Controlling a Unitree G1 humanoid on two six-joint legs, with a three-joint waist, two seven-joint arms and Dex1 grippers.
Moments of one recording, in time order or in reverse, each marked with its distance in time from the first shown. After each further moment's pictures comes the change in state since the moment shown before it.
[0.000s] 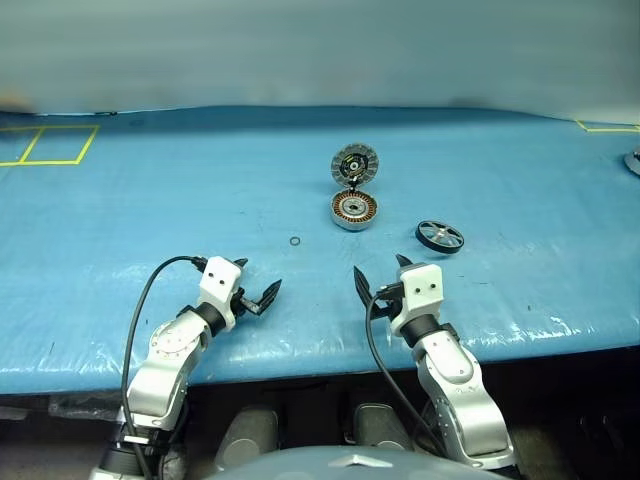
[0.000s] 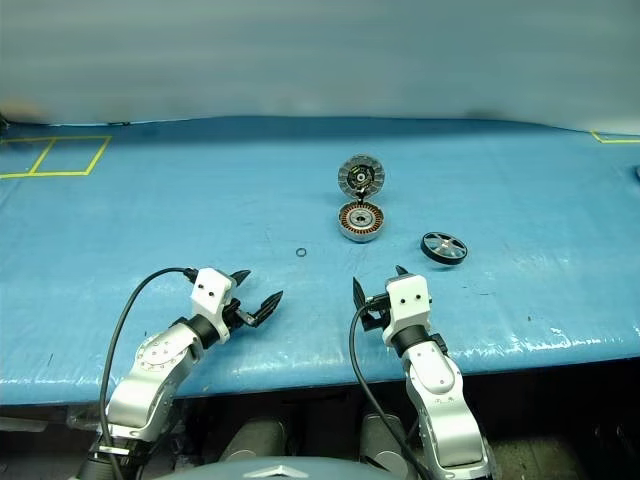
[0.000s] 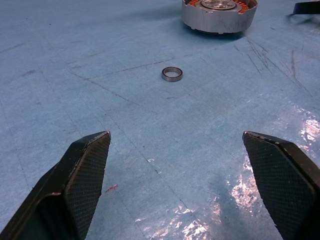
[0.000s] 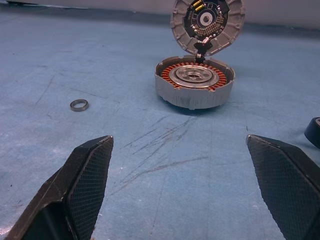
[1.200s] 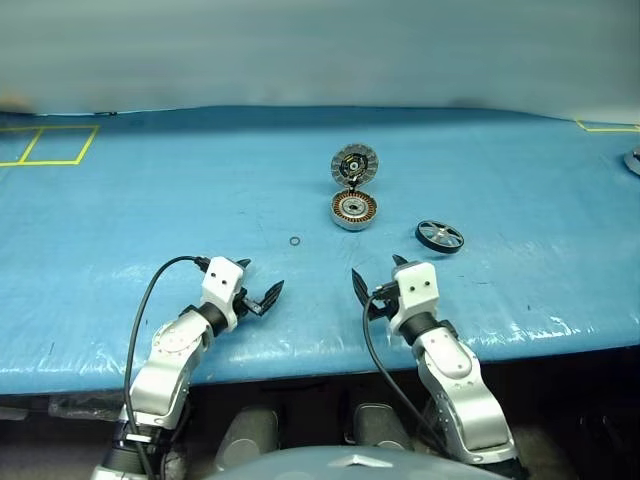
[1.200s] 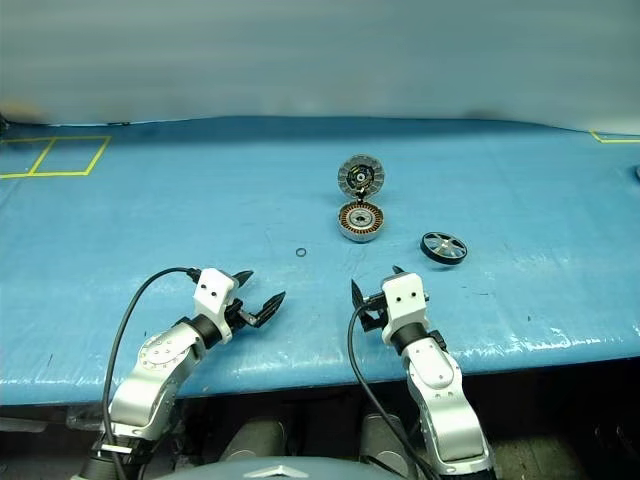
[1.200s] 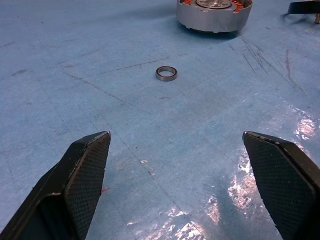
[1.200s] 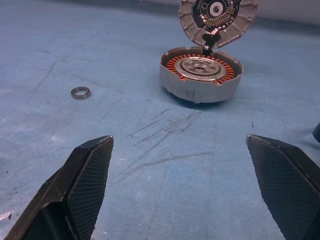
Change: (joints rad) left arm -0.007 -0.007 -0.007 0.011 0.000 0.000 -0.010; right arm -0.037 -0.050 0.011 0.014 -0.017 0.062 0.024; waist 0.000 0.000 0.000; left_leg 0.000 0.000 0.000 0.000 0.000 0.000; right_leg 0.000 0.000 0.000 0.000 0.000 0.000
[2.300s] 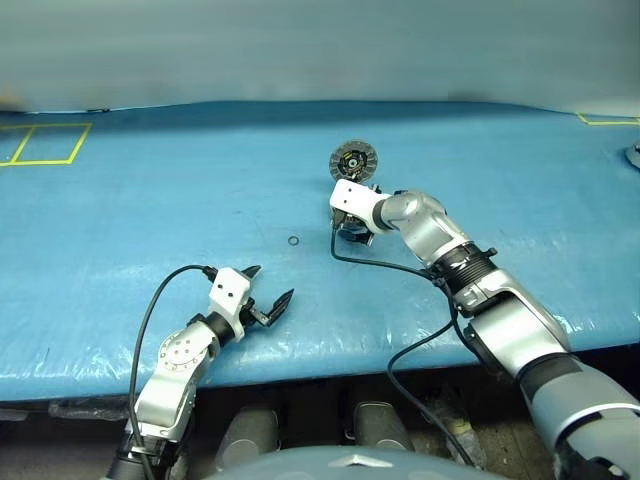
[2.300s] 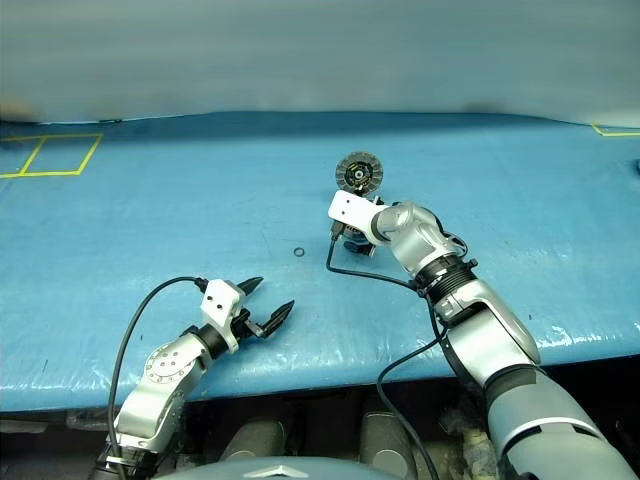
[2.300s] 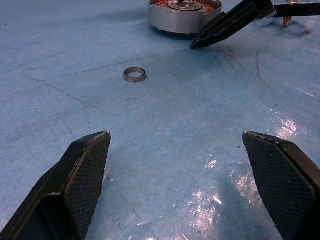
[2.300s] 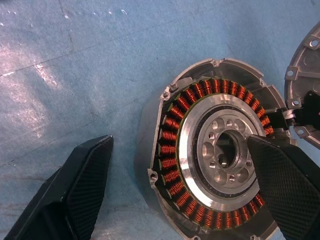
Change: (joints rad) left arm 0.050 -0.018 -0.041 0.018 0.002 -0.117 -0.027; right arm -1.114 -0.220 0.376 1.028 -0.233 0.101 0.519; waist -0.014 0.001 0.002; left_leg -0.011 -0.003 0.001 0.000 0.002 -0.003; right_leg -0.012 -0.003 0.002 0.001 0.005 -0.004
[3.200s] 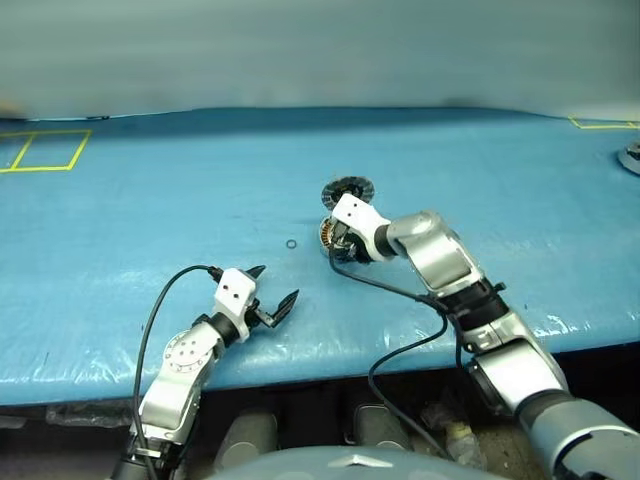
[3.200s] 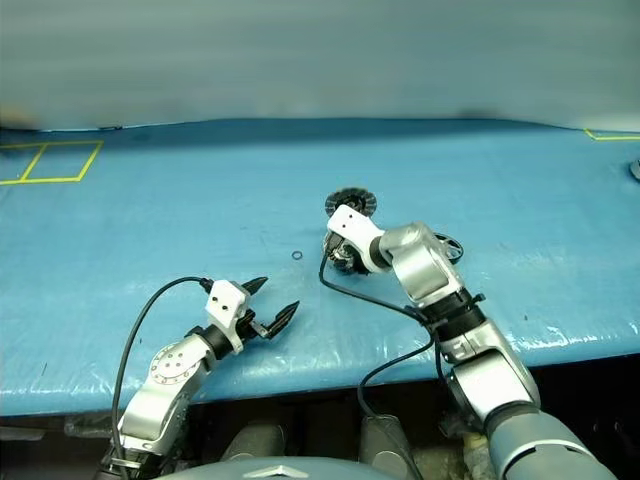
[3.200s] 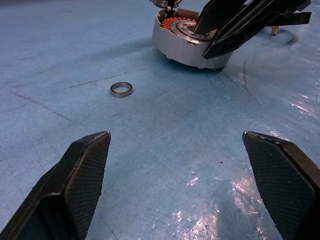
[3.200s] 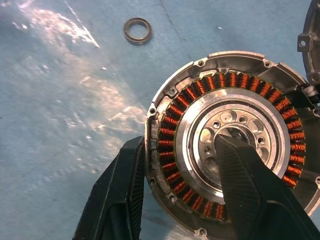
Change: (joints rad) left arm 0.004 -0.016 -0.018 -0.019 0.021 0.005 0.008; right arm 0.270 0.041 -0.148 -0.551 0.069 0.513 0.193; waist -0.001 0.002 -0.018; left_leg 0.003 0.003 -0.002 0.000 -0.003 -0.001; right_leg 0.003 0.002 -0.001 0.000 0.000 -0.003
